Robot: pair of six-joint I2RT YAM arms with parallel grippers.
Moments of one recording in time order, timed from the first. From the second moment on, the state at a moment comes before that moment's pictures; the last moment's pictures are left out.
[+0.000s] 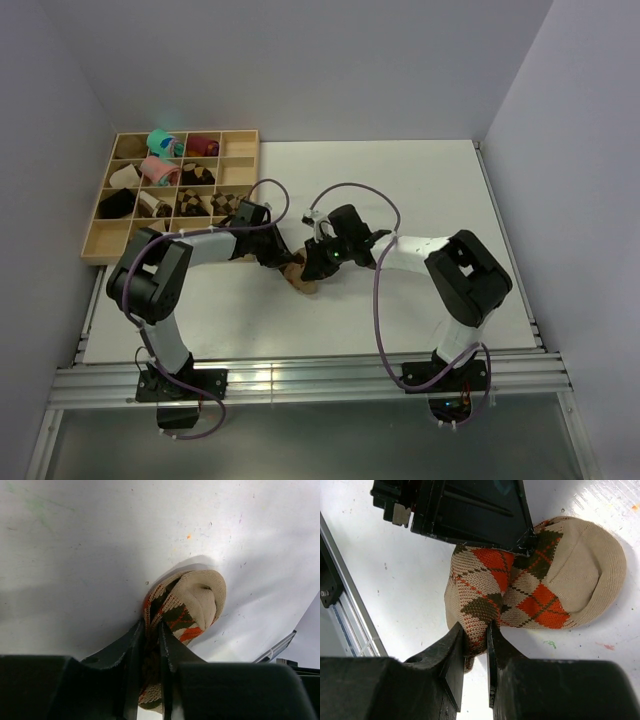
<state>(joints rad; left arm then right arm) -0.46 1.80 0.94 -0.09 0.34 -0.83 0.66 1.74 0.92 0.02 -0.56 0.19</state>
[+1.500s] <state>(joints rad) -0.46 1.29 0.50 -0.08 0.16 -1.14 0.67 1.84 0.88 0.22 -0.58 0.33</state>
